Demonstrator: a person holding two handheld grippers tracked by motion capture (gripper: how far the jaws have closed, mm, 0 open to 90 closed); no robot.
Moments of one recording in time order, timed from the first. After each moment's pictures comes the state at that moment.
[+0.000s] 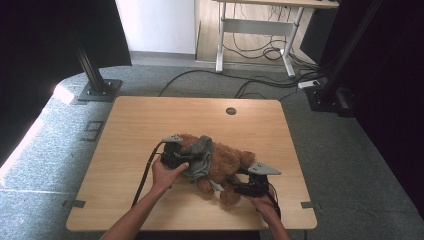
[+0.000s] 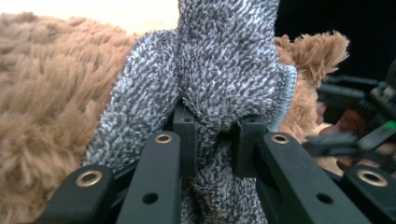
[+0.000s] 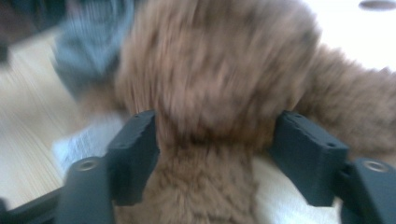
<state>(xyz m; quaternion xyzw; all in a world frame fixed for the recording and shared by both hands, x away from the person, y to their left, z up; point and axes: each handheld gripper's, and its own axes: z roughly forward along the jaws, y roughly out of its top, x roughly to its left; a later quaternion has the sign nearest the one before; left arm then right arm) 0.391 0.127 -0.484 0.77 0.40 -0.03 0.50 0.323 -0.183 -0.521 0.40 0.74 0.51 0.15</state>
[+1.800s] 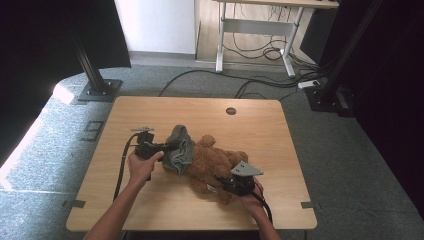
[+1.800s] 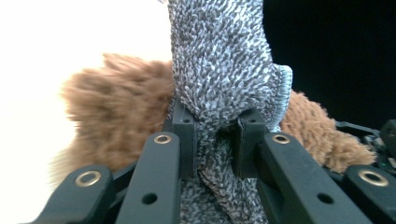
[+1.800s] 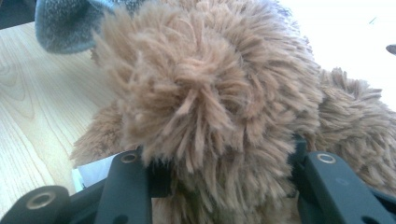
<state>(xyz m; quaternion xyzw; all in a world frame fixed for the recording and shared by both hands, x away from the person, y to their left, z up) 0.411 0.209 -0.469 0.71 0.48 -0.03 0.51 0.327 -0.140 -0.525 0.33 0.78 0.50 0.20</state>
